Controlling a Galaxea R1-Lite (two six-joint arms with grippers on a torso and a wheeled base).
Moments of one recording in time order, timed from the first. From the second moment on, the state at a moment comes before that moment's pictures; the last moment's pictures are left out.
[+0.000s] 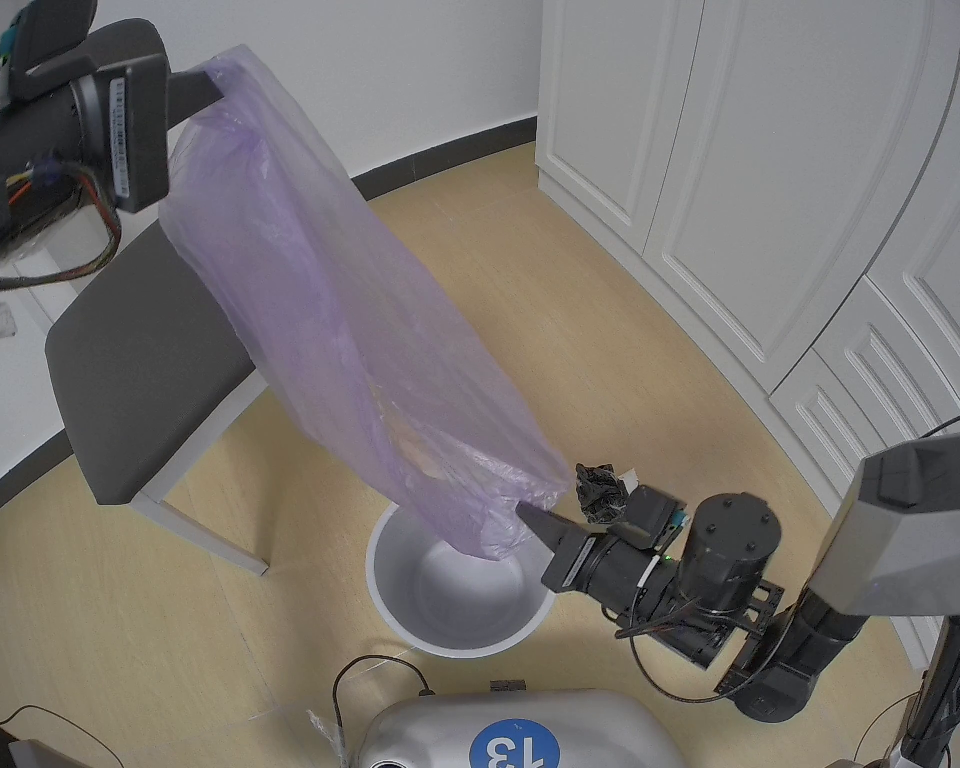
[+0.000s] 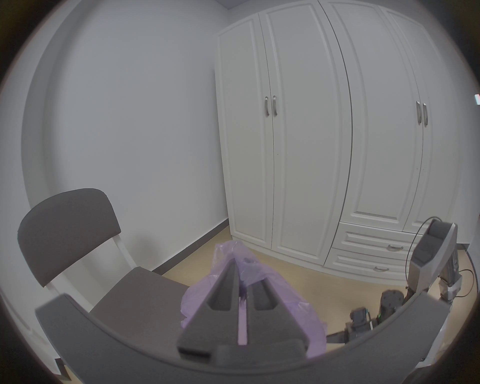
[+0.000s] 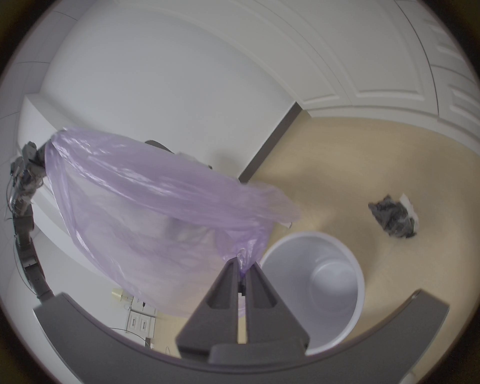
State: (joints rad) left arm -0.82 1.25 -1.32 -0.05 0.39 0.33; right arm 0.77 2.09 -0.52 -1.55 -0.07 0.66
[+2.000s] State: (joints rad) left arm -0.62 1.33 -0.85 -0.08 -0.23 0.31; right arm 0.68 1.64 -0.74 -0.79 0.10 -0.01
